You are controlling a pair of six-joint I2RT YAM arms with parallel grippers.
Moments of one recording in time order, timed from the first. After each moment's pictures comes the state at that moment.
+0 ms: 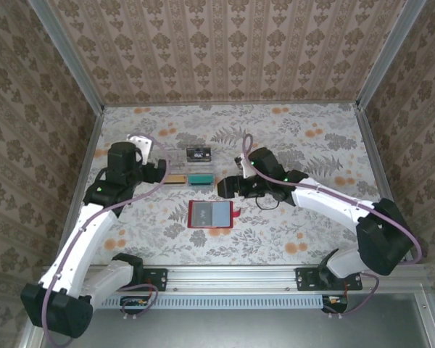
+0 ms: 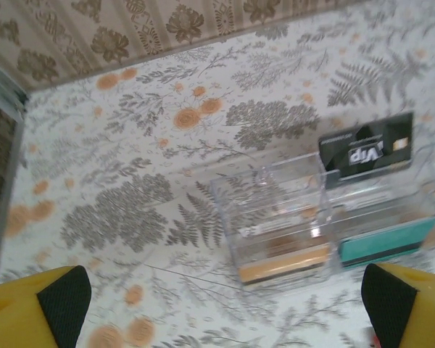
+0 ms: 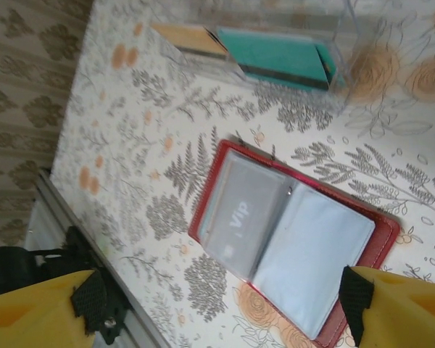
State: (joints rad) left arm -0.32 0.93 0.91 -0.56 -0.08 0.02; right arm 0.67 1.45 0.93 -0.25 -0.39 0.60
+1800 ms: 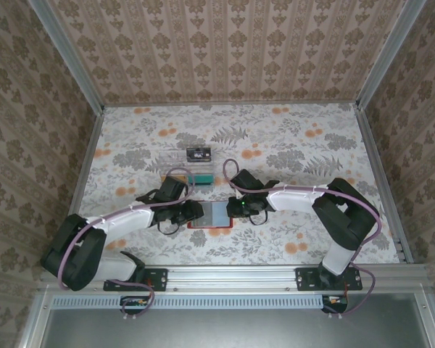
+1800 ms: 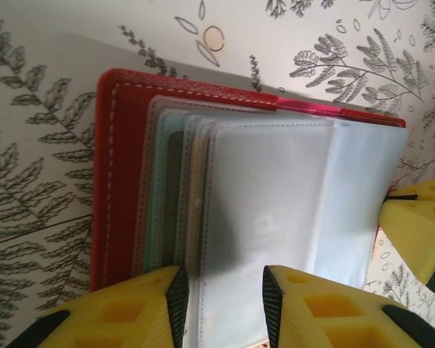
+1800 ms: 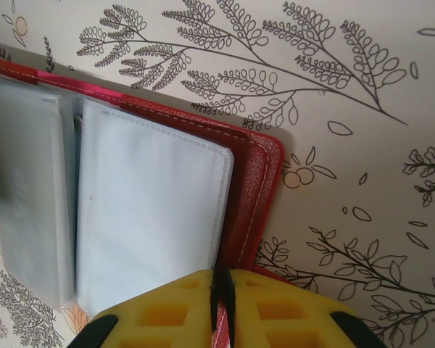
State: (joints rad) left arm -0.62 1.31 0.52 -0.24 0.33 -0.83; right arm 0.76 1.72 0.89 -0.27 -0.21 0.65
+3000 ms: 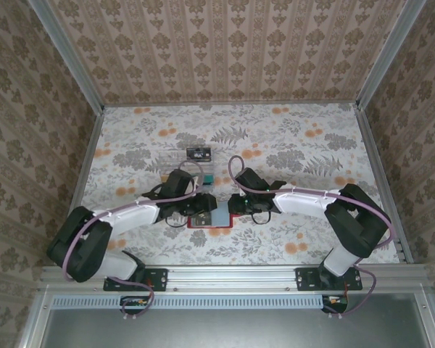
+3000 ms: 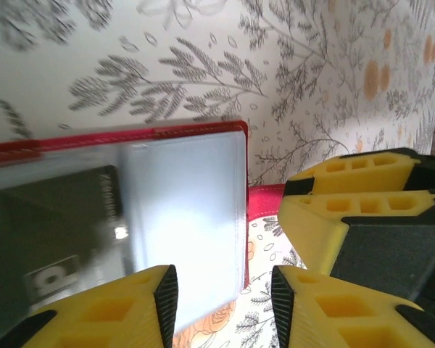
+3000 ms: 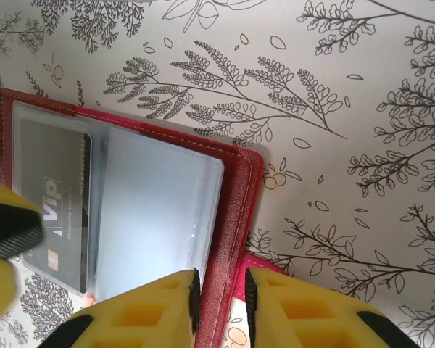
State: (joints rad) left arm -0.64 1.36 0.57 -0.08 0.48 -0.82; right arm 0.75 1.63 0.86 -0.27 -0.15 0.69
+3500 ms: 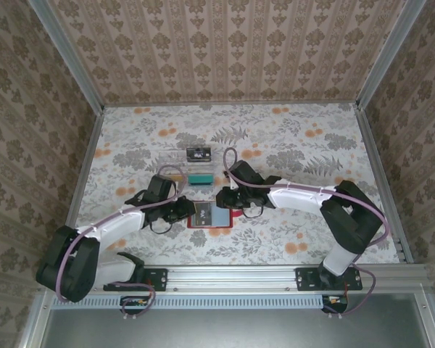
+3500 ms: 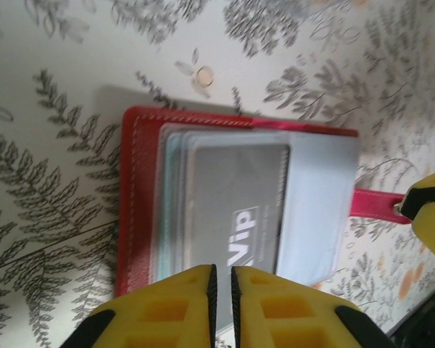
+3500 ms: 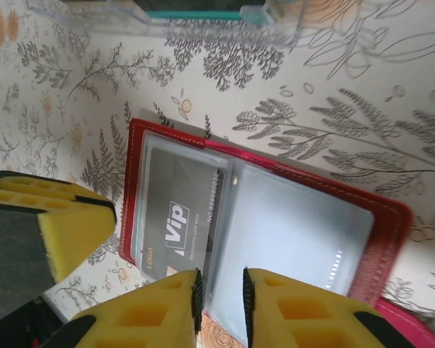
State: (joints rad) left arm -0.49 1.23 0.47 -0.23 0.44 -0.75; right arm 0.76 1.69 0.95 -0.19 -0.30 0.76
